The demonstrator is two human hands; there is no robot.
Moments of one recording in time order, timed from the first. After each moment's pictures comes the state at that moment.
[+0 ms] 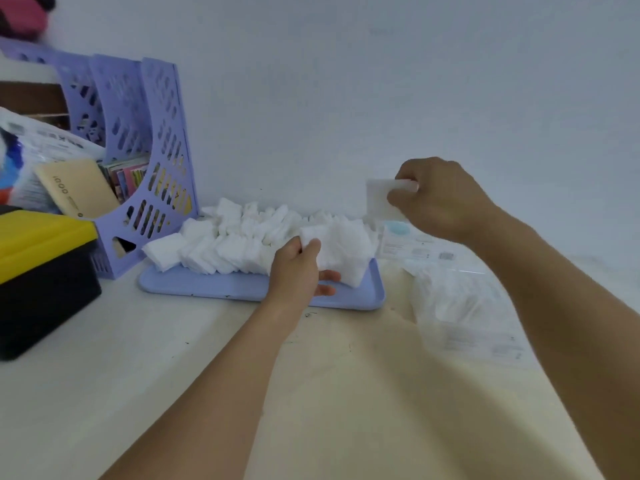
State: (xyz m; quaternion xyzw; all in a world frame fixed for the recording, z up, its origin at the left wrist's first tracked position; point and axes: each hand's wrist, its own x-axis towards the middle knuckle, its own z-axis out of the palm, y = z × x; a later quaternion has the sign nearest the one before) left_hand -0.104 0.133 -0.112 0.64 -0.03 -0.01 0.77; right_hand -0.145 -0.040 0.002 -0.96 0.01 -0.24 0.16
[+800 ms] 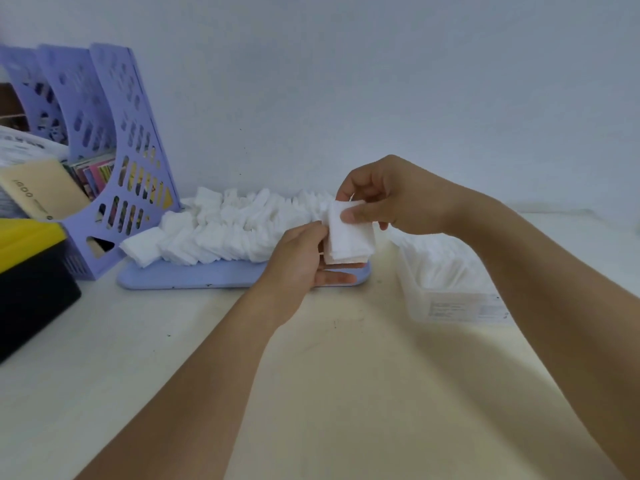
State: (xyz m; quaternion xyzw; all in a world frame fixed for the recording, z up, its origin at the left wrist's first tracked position) left_hand -0.132 0.119 -0.102 0.68 -0.10 -0.11 0.72; right_hand -0.142 -0.058 -0.031 -0.92 -0.18 -0.06 0.34
